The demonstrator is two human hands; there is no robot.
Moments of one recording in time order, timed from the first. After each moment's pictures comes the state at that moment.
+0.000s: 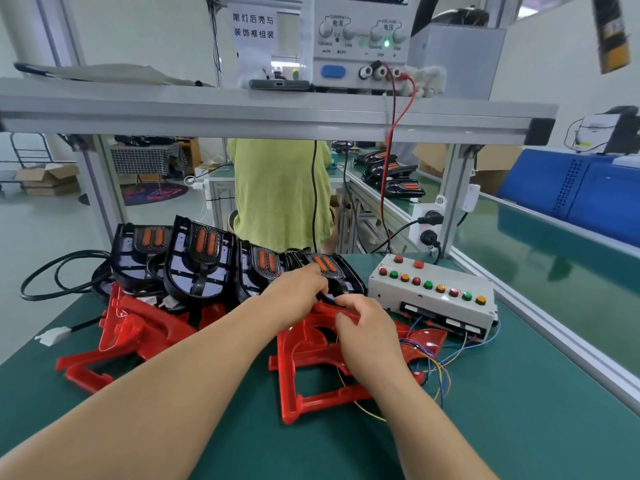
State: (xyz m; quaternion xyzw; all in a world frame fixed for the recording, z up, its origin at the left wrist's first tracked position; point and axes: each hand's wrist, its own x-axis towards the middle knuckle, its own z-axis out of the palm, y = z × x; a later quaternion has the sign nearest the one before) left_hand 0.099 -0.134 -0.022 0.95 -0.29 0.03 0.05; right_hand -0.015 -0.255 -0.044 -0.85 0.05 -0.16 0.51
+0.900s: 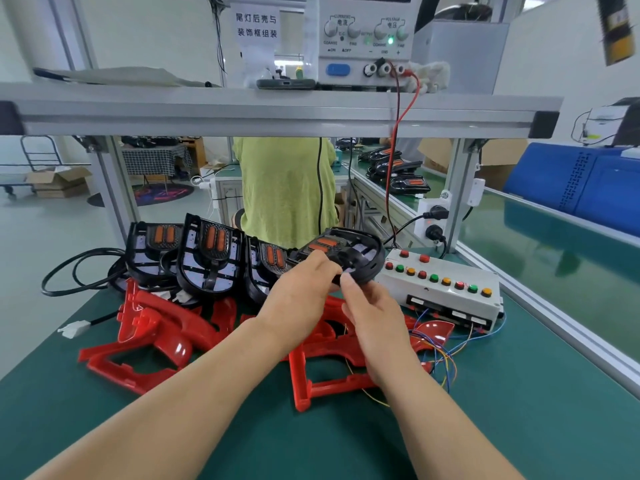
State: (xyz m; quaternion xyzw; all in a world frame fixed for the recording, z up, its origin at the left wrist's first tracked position) left_hand 0.043 -0.124 -0.023 0.88 -0.34 0.26 0.22; right_hand -0.015 -0.245 -0.041 -0.69 0.05 -0.17 0.70
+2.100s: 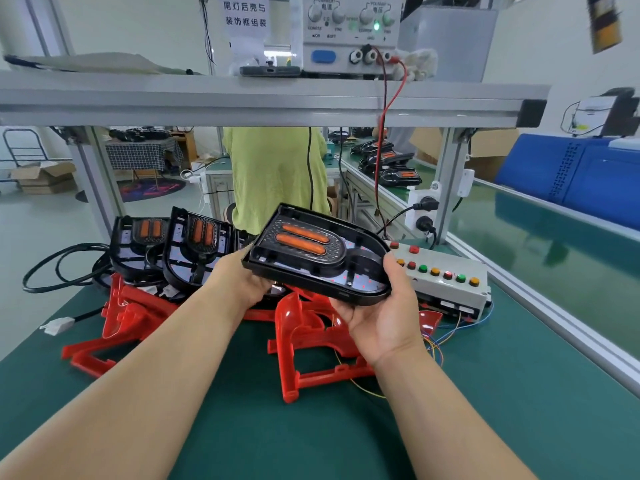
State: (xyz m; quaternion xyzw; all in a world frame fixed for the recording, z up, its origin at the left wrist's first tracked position) left_hand 0.073 -0.093 0.000 0.46 0.12 -0.07 0.87; right_hand -0.014 -0.264 -0.033 -0.34 -0.01 -0.06 0.94
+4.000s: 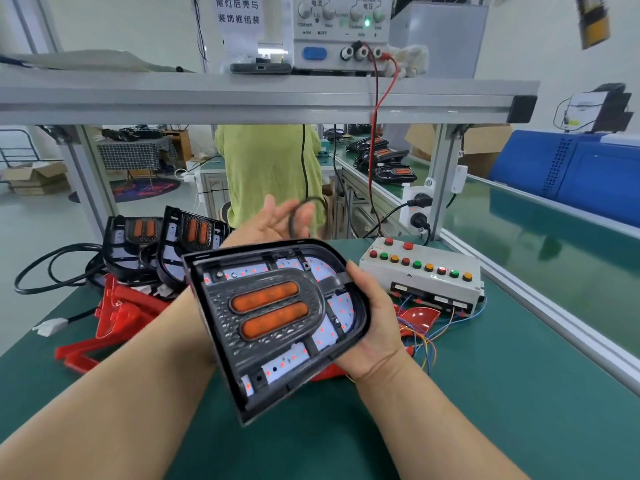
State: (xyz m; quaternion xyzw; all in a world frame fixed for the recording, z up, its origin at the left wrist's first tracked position) left_hand 0.067 -0.115 0.022 0.37 -0.14 -0.18 0.90; right_hand -0.030 -0.248 -0.033 -0.31 -0.15 0.11 0.93
